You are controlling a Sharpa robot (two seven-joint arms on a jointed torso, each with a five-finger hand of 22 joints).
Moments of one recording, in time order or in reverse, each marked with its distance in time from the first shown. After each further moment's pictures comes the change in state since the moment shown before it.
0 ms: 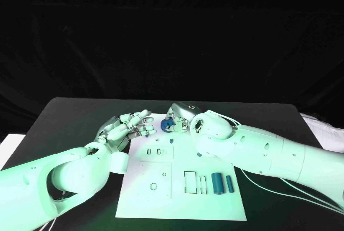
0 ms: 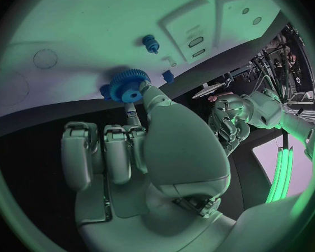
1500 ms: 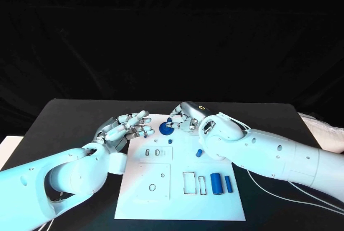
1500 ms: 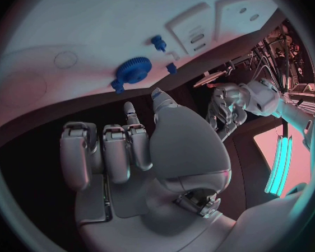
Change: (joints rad) left arm 0.000 -0.008 0.000 -0.007 0.000 0.001 -0.003; left_hand 0.000 0.000 0.003 -0.003 0.000 0.000 0.000 -0.006 0.000 -0.004 0.004 0.000 0.000 0.000 0.000 0.000 0.003 0.000 0.000 0.000 0.000 0.000; right arm -0.025 -0.101 0.020 0.073 0.098 -0.141 0.068; right_hand -0.148 -0.025 -0.098 0.106 0.028 -0.074 0.010 -0.048 0.001 0.002 0.023 -0.048 0.000 0.000 0.018 0.000 -0.001 0.003 0.002 0.020 0.000 0.000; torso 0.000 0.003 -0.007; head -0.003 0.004
